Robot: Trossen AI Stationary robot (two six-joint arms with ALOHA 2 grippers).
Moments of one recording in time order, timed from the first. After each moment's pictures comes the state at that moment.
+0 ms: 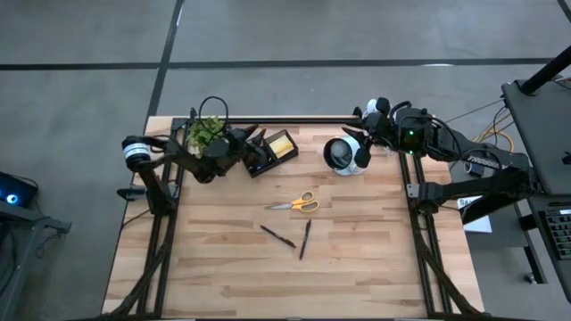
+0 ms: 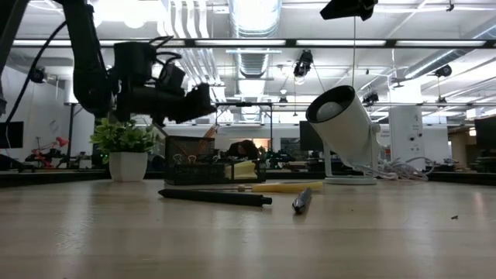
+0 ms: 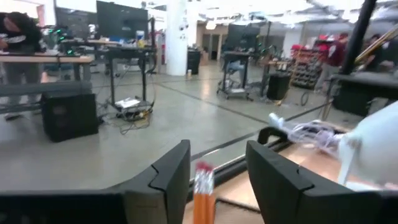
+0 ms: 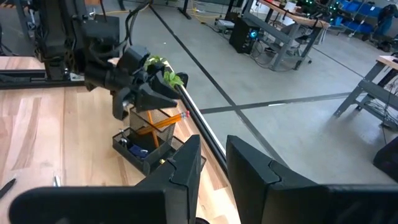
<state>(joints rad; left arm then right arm) 0.43 1.70 0.44 1.39 -0.41 -0.07 -0.25 0.98 1.08 -0.41 0.23 -0.13</state>
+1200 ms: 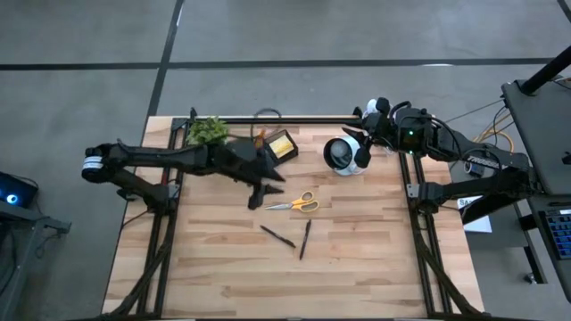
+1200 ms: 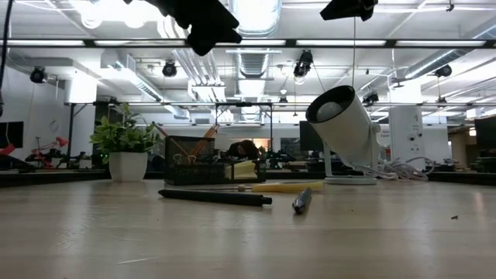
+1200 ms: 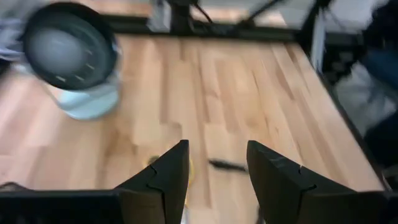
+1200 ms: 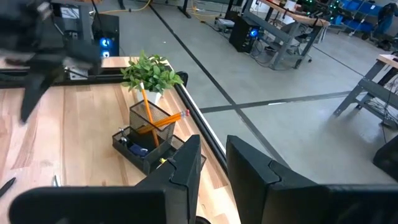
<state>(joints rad) 0.07 1.34 1.12 -0.29 0.19 -0.03 -0.25 0.98 1.08 -0.41 0.23 -0.13</state>
